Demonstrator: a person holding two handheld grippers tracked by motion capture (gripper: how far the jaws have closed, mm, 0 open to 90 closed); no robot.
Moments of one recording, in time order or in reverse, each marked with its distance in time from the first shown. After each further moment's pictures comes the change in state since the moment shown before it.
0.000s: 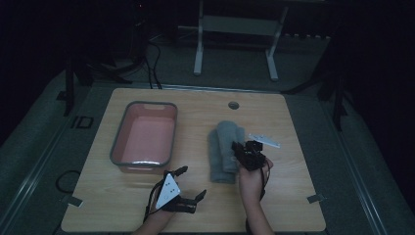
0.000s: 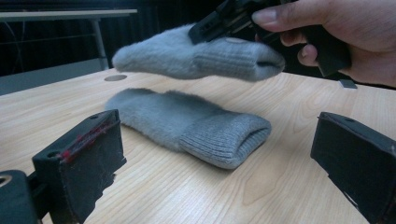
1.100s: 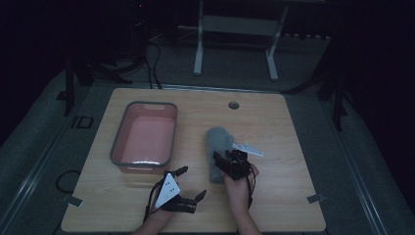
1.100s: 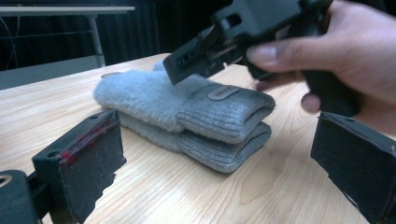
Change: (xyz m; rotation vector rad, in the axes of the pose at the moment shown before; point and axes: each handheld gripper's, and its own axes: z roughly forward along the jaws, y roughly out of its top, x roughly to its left) left arm 0.001 0.000 0.001 0.007 -0.017 -0.014; right arm 0.024 -0.031 0.013 0.043 0.066 -0.053
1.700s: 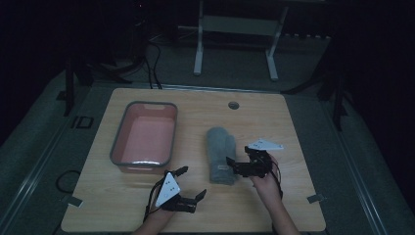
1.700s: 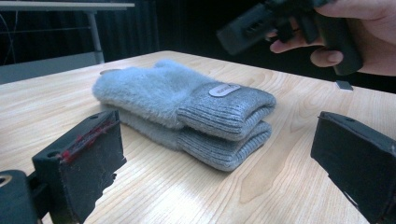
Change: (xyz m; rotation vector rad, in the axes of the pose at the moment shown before) left arm 0.001 -0.001 0.001 0.008 0.001 -0.023; right arm -0.056 0.020 -0.035 0.067 0.153 -0.317
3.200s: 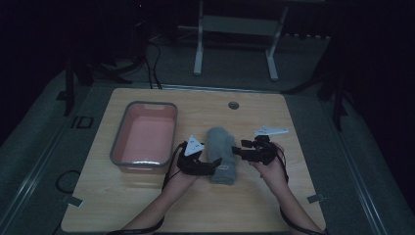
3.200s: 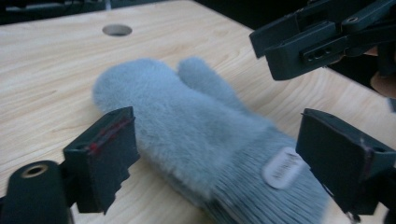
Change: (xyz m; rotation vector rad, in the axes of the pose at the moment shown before) left arm 0.035 0.068 0.091 0.303 0.035 -0.166; right arm -0.039 0.025 0.016 0.054 0.153 0.062
